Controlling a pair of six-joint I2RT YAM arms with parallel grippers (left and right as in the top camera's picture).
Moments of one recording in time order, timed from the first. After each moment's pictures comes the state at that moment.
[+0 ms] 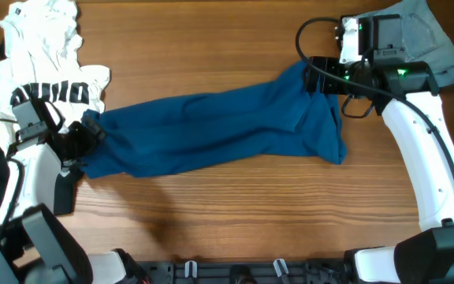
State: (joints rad) left arm 0.43 1.55 0.88 -0.53 0.16 -0.34; right arm 0.10 1.57 1.45 -0.86 -0.14 0.15
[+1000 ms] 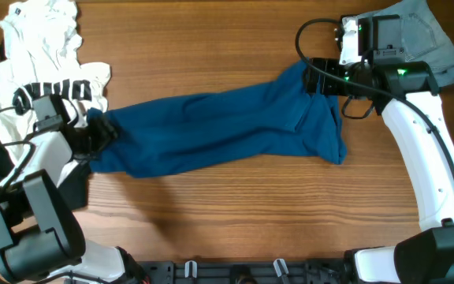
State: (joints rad) left arm 0.35 1.71 0.89 -0.42 0.29 -0.25; right arm 0.10 1.57 1.45 -0.88 -0.14 0.15
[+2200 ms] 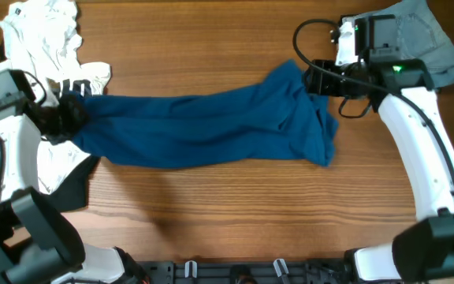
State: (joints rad) left arm 0.45 1.66 1.20 -0.76 0.36 -0.26; right arm 0.10 1.62 1.45 -0.88 -0.19 0.16
